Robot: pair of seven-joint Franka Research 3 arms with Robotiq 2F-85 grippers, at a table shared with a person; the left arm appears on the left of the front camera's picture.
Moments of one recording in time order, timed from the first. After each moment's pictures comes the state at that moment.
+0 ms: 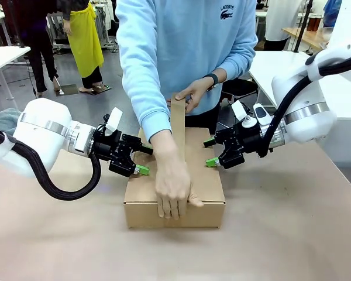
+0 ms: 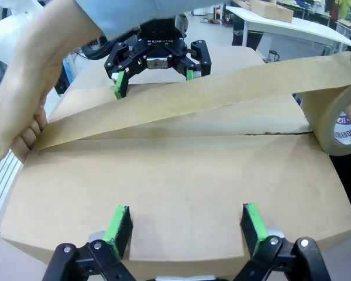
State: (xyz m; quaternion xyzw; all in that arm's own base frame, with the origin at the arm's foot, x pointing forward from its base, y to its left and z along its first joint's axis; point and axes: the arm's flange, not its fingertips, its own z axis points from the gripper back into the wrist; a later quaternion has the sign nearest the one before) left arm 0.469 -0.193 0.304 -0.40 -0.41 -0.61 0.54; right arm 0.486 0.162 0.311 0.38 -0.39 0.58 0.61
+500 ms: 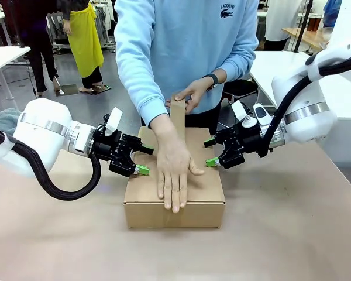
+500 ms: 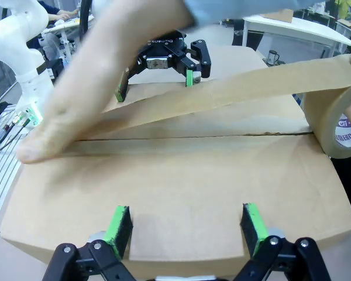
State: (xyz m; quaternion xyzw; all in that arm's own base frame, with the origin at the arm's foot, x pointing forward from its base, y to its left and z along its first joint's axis) left arm 0.469 -0.193 0.304 -0.40 -0.41 -0.61 0.54; right arm 0.486 0.162 0.311 0.38 -0.39 0.58 0.61
